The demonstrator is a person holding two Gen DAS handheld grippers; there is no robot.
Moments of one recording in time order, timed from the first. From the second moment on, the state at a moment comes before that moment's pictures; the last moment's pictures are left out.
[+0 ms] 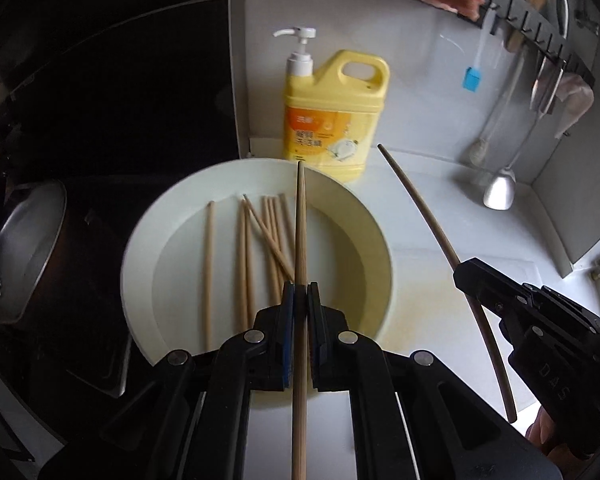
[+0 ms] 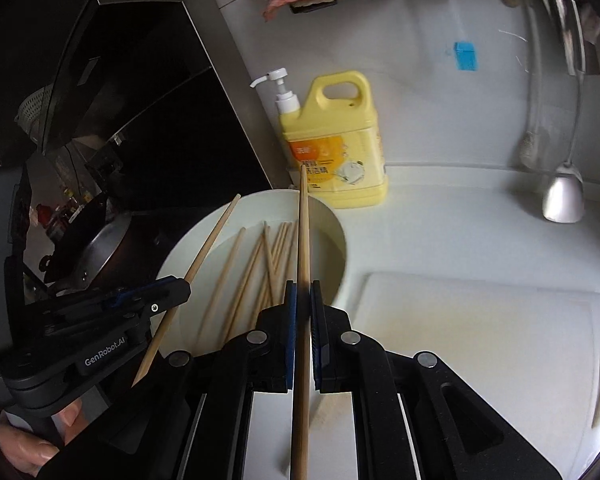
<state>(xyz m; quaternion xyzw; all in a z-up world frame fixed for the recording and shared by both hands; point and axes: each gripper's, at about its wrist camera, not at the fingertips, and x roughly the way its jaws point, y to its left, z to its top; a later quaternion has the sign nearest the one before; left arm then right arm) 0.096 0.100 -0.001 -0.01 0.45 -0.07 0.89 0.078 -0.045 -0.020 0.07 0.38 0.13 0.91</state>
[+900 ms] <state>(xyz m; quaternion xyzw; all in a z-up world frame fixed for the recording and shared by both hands) 0.191 0.181 -0.088 -0.07 0.54 -0.02 0.84 0.189 0.032 -0.101 0.06 0.48 0.14 0.86</state>
